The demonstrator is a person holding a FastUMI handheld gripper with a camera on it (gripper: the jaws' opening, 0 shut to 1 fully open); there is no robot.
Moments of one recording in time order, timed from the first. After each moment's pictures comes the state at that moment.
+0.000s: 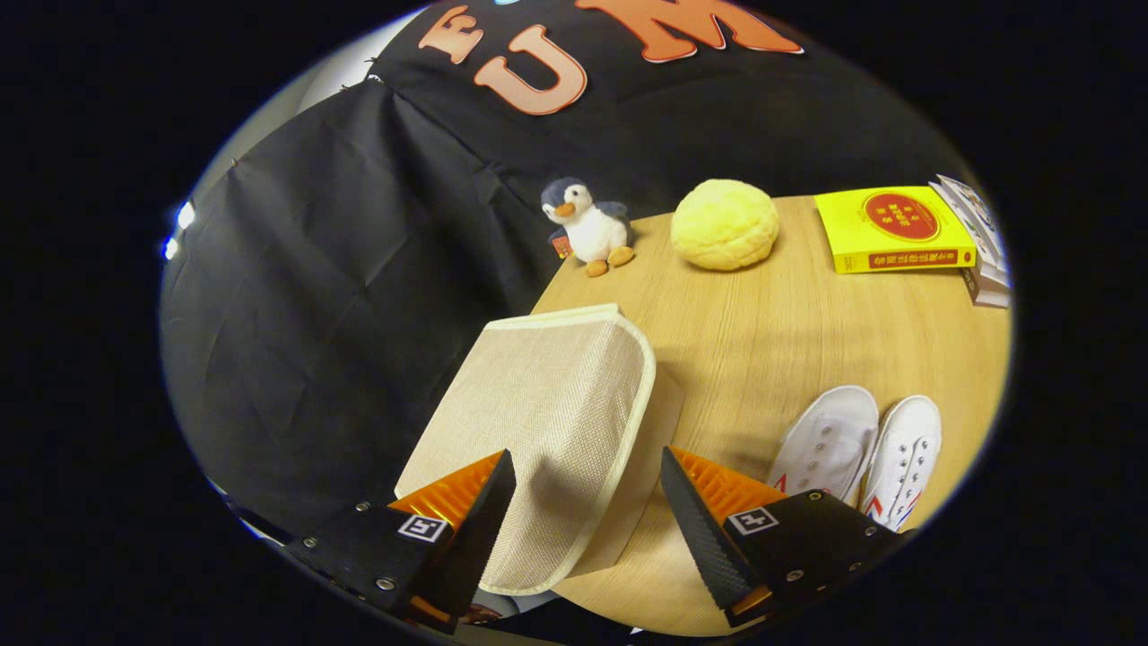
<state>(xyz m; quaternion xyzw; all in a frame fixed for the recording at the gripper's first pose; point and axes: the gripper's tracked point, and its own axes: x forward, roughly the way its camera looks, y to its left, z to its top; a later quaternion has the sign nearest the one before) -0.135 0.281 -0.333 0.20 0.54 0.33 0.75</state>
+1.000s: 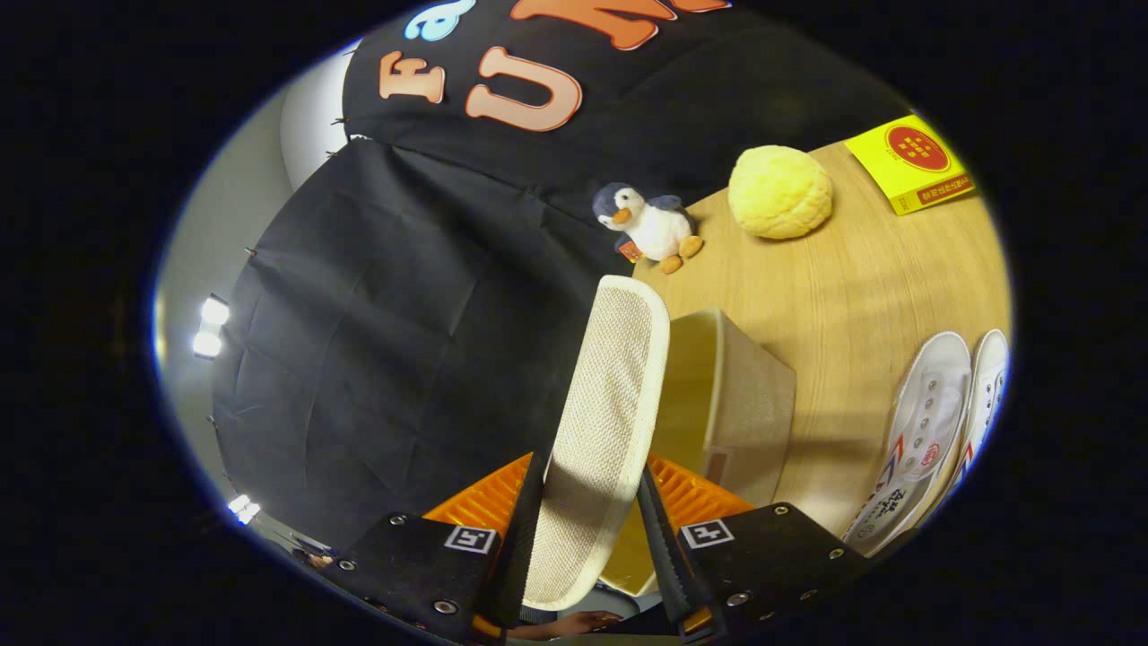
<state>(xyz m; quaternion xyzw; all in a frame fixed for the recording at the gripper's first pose) -0.121 0.334 -0.244 0.37 0.52 0.38 0.67</state>
